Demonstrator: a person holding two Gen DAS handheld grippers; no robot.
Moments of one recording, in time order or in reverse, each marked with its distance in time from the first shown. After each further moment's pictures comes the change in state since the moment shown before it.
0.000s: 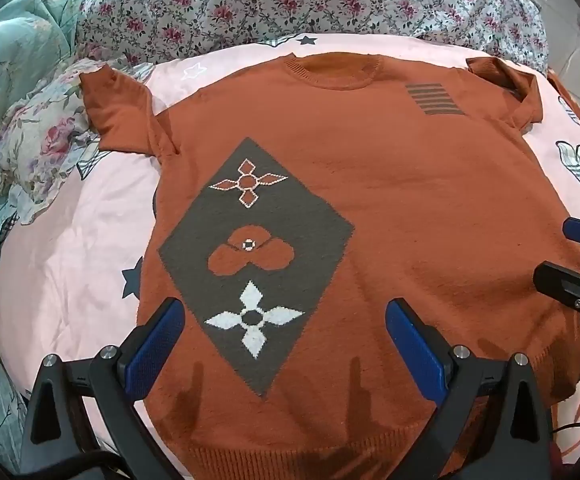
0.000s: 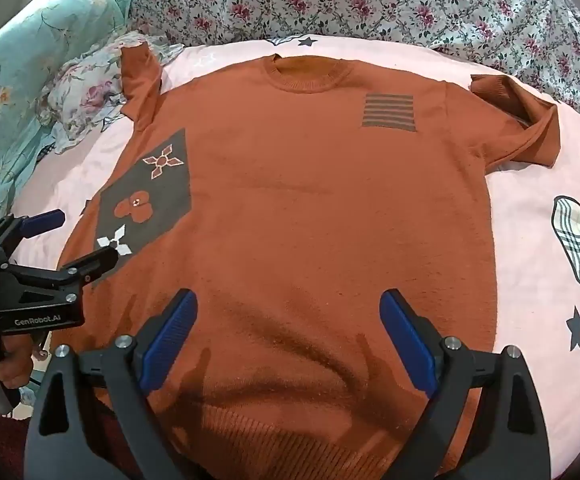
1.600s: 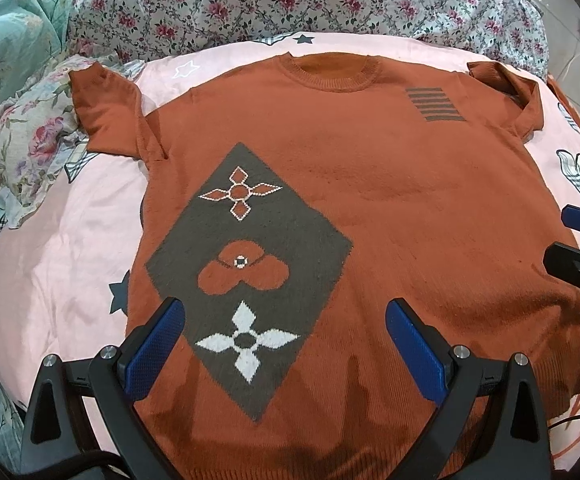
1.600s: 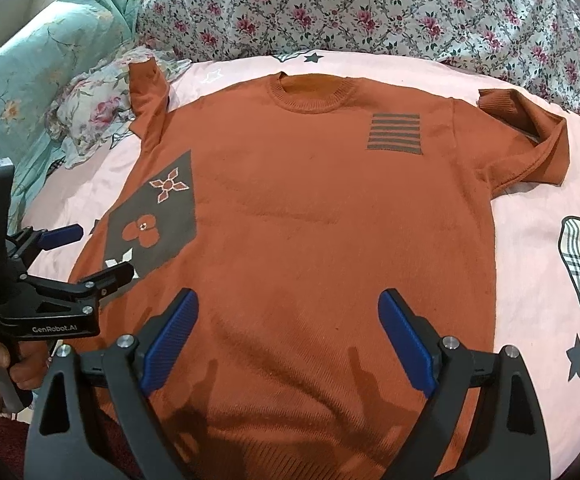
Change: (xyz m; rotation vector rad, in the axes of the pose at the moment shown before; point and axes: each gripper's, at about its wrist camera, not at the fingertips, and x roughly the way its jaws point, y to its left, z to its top) left arm 0.018 0.001 0.020 -0.005 0.026 -0.023; right arm 0.001 -0.009 0.022 -0.005 -0.010 0.041
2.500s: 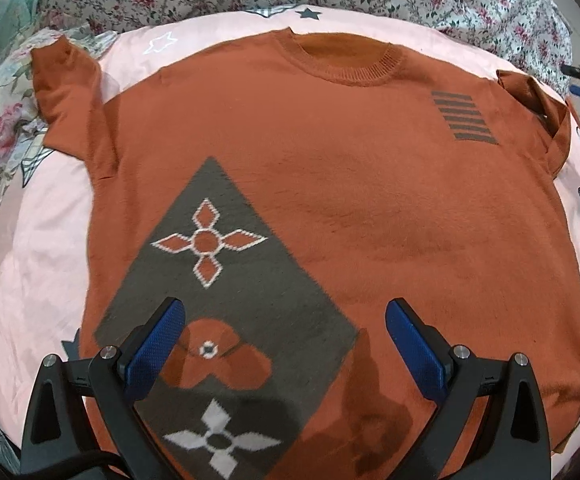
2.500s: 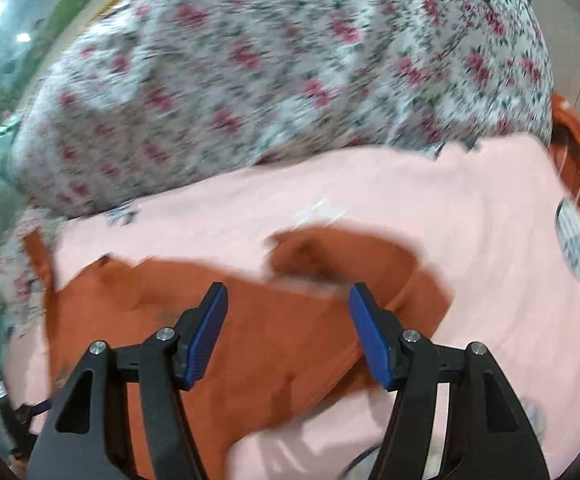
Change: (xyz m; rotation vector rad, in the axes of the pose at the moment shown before) left arm 0.072 0.007 0.062 -0.059 0.113 -0.077; right arm -0.002 -0.318 0.202 0.280 -0.119 -0.124
